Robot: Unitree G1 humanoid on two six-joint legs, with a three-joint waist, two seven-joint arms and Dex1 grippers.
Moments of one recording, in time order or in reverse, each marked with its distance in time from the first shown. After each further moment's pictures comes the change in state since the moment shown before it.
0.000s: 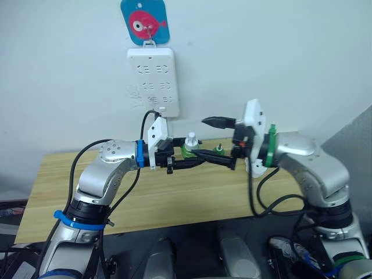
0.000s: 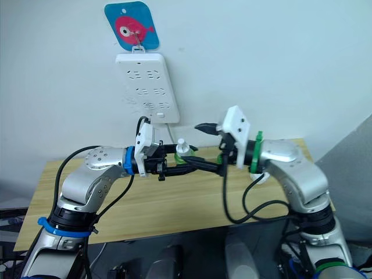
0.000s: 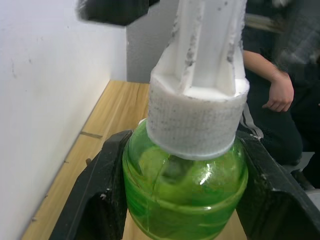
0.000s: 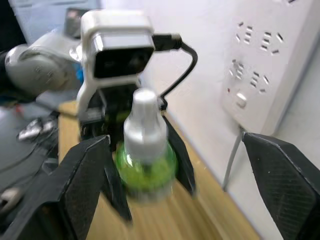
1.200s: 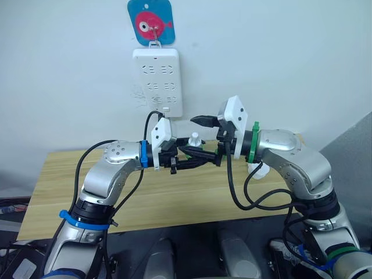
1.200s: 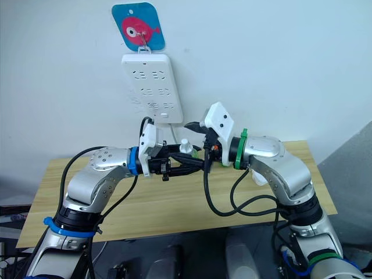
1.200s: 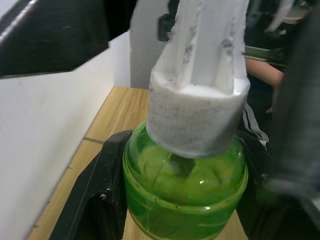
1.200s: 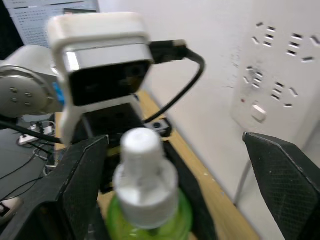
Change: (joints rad) left arm 0.002 -0.024 -0.012 0.005 0.012 -0.017 0.012; right arm -0.086 0.002 0.052 0.118 0.023 0.014 -0.042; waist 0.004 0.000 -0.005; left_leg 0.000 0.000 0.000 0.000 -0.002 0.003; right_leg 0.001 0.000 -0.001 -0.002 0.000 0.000
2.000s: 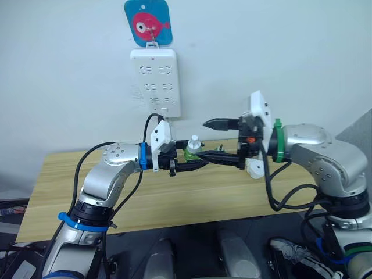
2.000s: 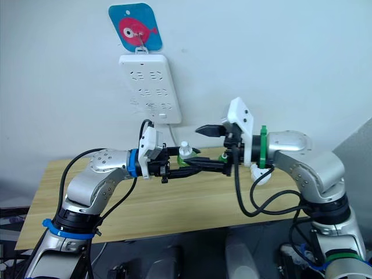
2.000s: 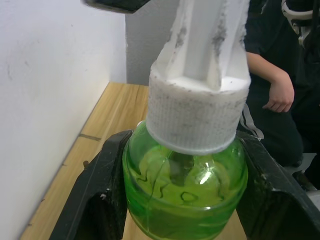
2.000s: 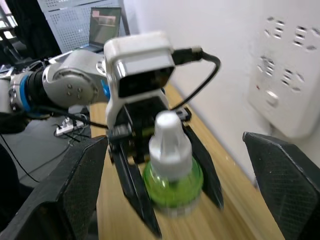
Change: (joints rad) left arm 0.017 0.009 -0.003 0.000 0.009 -0.009 -0.011; right arm -0.020 -0.126 -0.096 -0.073 0.213 0.152 0.093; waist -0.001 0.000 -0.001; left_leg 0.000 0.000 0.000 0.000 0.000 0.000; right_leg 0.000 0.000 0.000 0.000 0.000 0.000
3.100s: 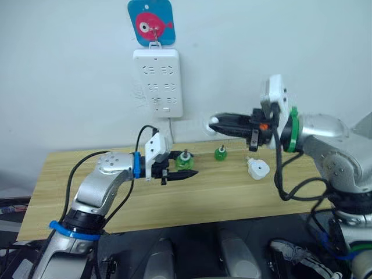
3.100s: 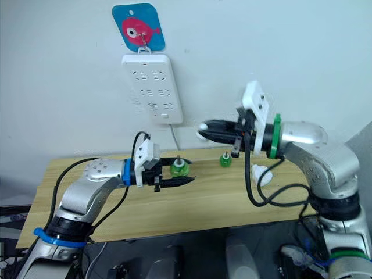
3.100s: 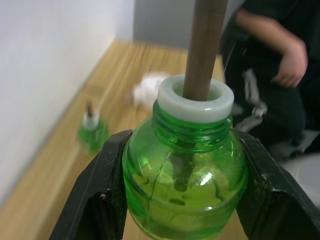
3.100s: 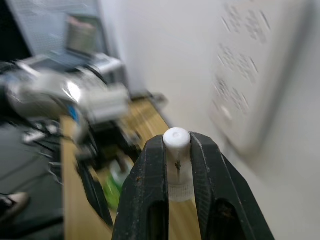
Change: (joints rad) left arm 0.123 0.098 0.003 0.044 0.072 -0.039 -0.019; right arm 0.157 -0.076 -0.068 0.006 -0.104 -0.140 -0.051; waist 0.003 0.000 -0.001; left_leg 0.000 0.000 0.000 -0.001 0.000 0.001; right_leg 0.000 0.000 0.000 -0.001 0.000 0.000
